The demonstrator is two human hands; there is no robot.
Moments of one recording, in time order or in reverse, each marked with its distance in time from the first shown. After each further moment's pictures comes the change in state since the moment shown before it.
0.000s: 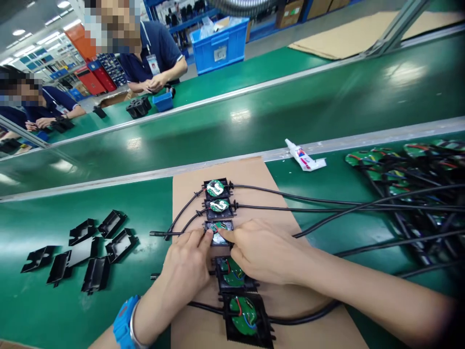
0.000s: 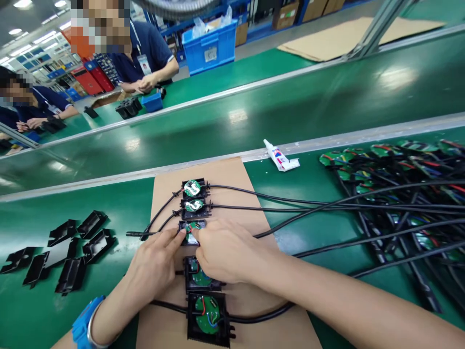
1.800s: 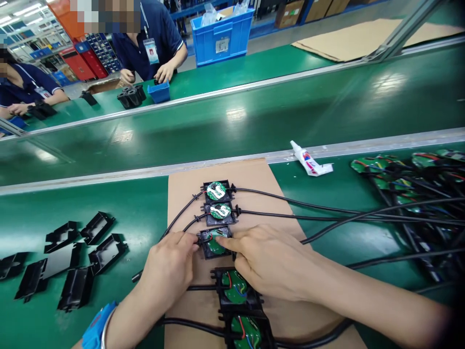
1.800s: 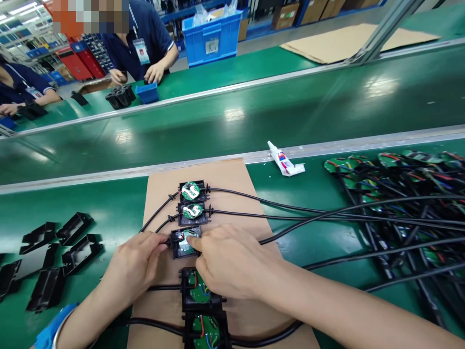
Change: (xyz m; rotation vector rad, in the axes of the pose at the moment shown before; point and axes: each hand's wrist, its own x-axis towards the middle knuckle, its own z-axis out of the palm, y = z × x) left_hand 0.004 -0.026 -0.009 -0.259 0.023 -0.186; right_hand 0.005 0.007 0.000 0.045 0.009 -0.031
